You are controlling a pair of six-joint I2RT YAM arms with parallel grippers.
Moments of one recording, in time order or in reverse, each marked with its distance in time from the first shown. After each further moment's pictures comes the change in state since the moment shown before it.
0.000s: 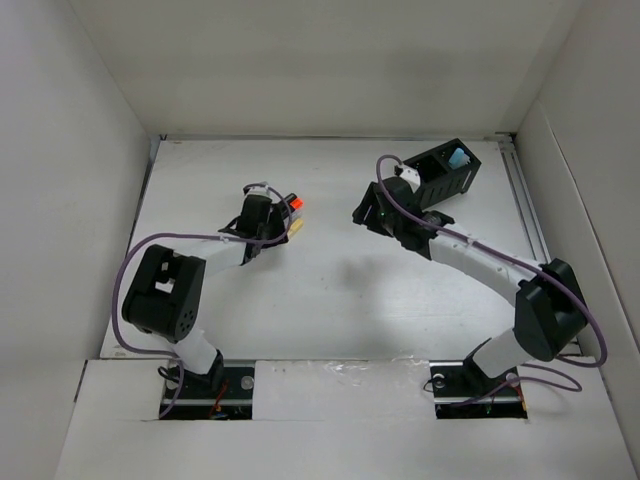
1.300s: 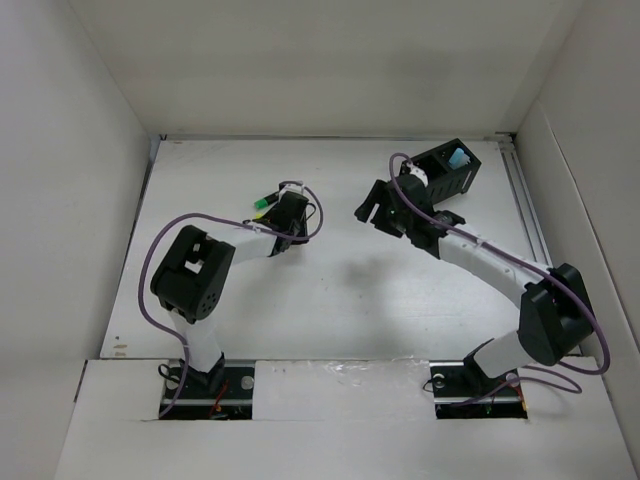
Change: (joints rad) left arm -0.172 0.209 0.201 -0.066 -0.125 0.032; right arm -0.077 -0.036 -0.043 0.024 -0.143 0.000
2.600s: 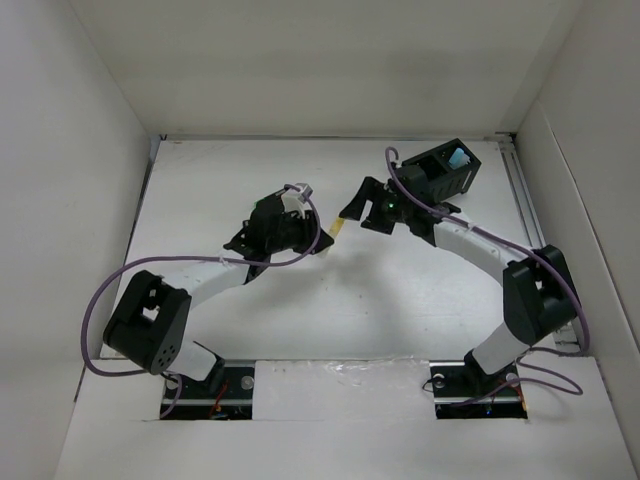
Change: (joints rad) left arm 0.000 -0.362 -0.256 0.278 0.631 -0.021; right arm -0.092 0.116 0.036 0.105 -0.441 -0.031
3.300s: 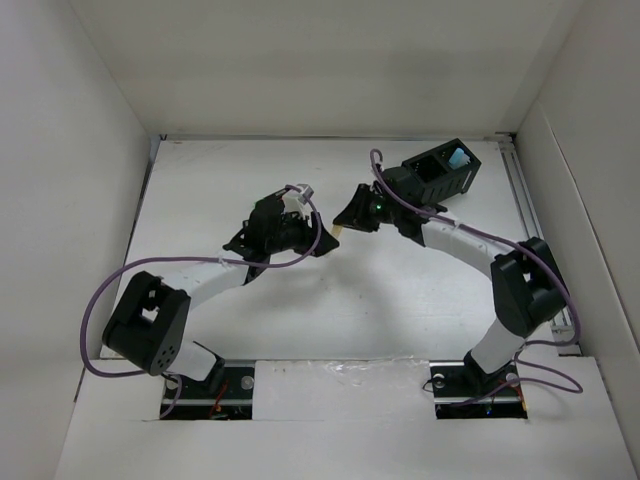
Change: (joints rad) left arm 0.002 -0.014 -0.010 0.023 0.054 -0.002; right arm 0.056 0.074 0.031 0.064 -0.075 0.015
